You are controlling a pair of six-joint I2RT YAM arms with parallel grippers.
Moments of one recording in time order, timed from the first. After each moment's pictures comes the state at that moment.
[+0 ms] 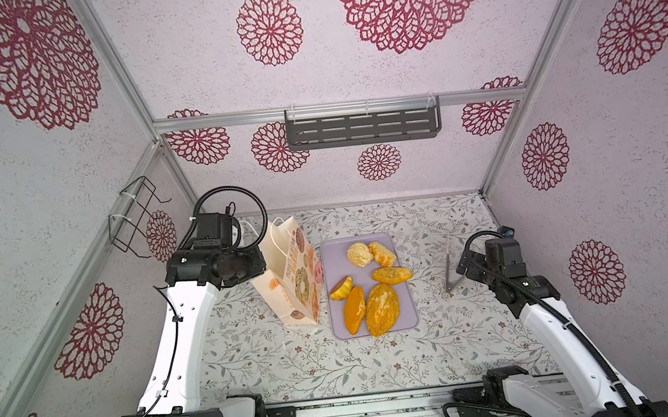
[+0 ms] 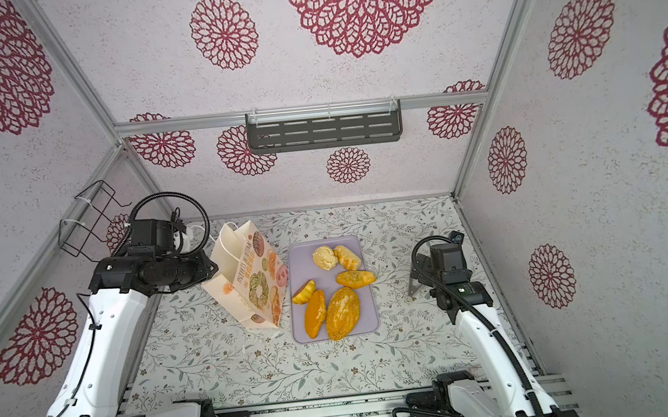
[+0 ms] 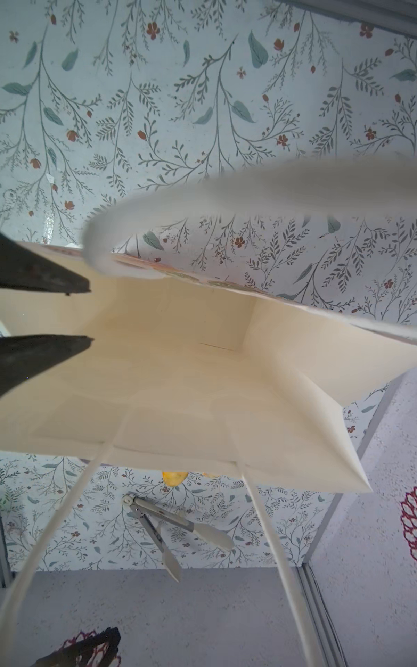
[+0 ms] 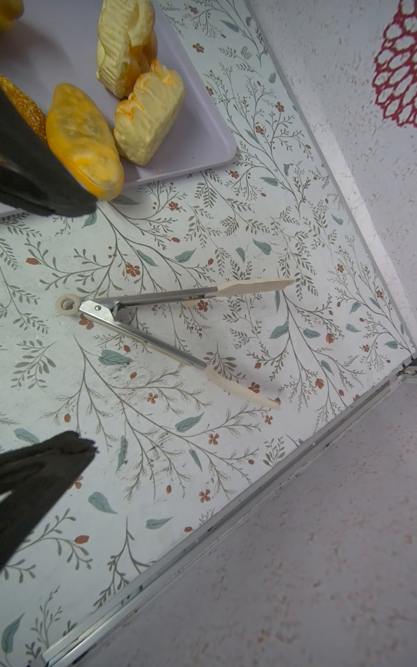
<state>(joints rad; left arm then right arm) -0.07 1.29 1.50 -1.17 0.18 -0.36 0.11 0.96 0.81 -0.58 0.27 0.46</state>
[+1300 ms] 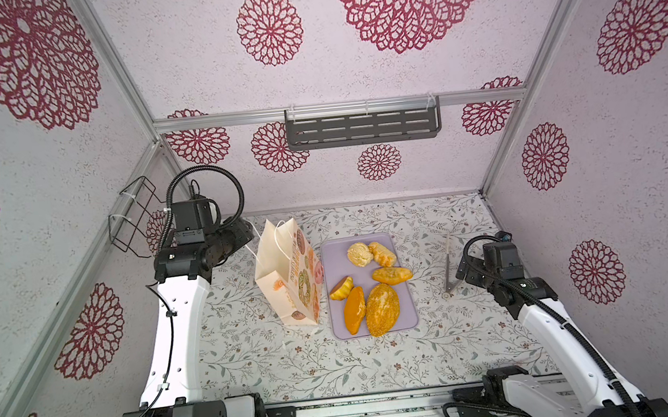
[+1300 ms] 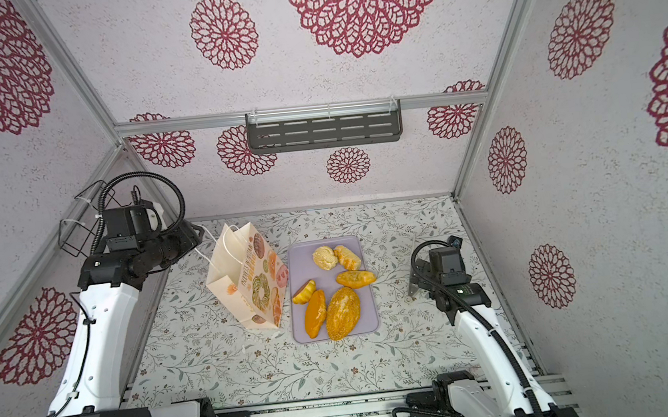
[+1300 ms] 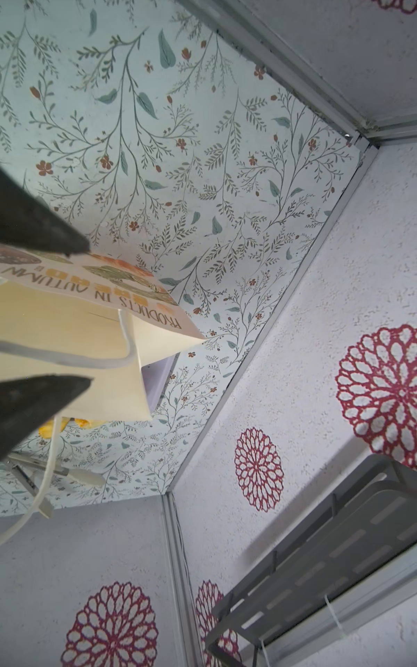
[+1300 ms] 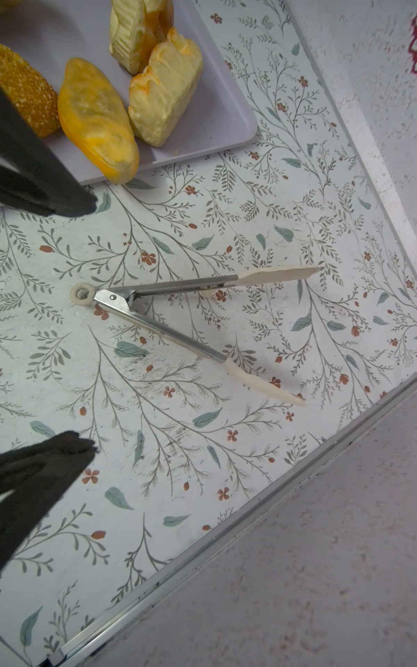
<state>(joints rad) 0.04 1.33 1.55 -0.86 0.17 -0.50 0.11 0.97 0.78 -0.61 0.27 0.45</state>
